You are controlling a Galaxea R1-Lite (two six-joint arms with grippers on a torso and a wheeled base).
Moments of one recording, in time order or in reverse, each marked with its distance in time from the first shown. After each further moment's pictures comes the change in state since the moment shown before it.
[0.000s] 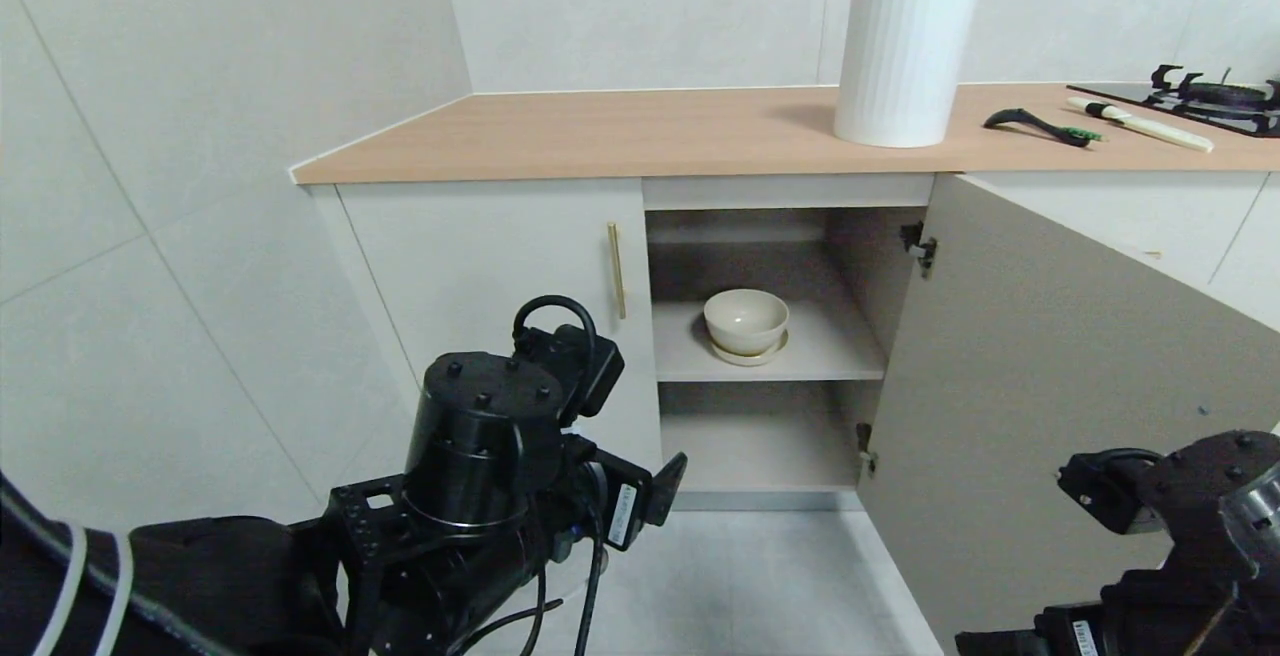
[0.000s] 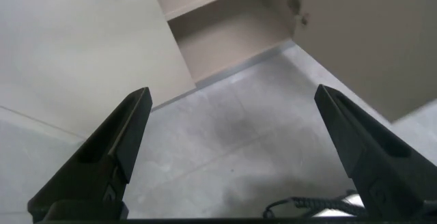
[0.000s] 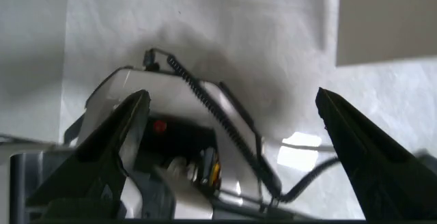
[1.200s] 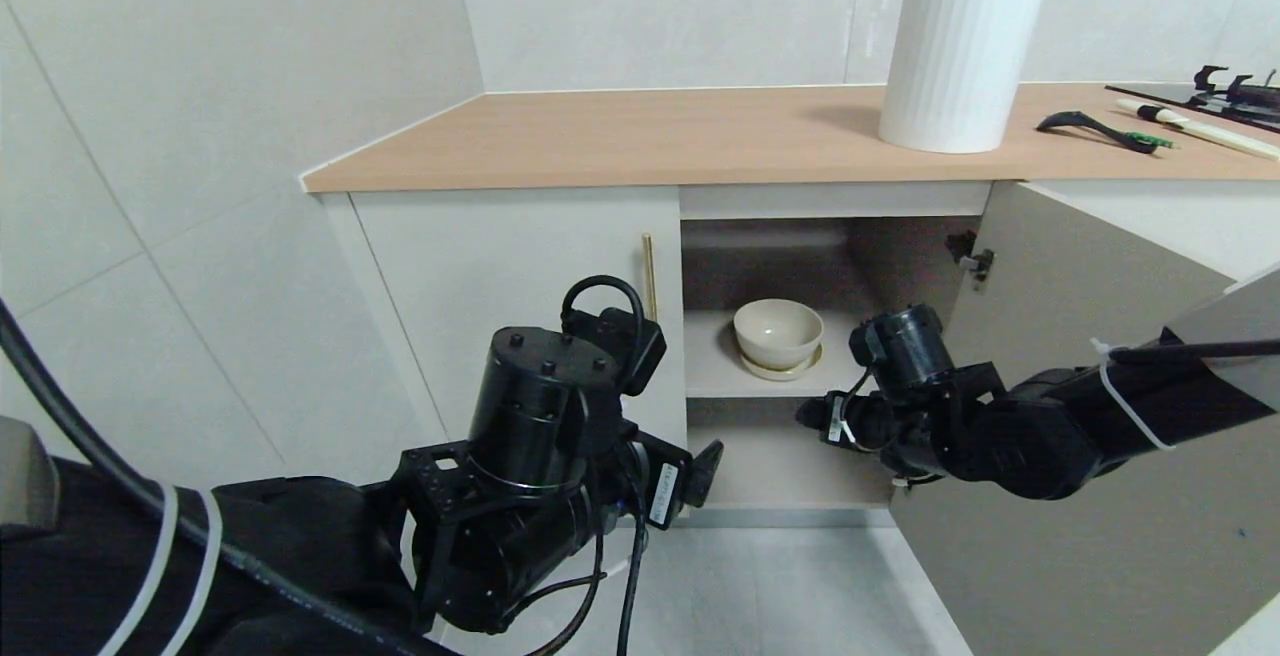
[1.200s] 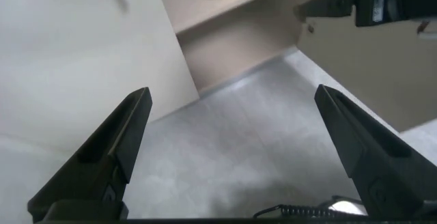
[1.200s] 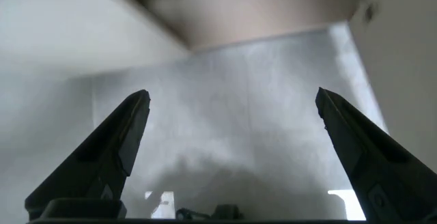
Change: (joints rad) left arm -0.017 0.070 -0.121 0.054 -0.034 -0.016; right arm -0.140 0.696 -0.523 -0.392 -0.139 0.084
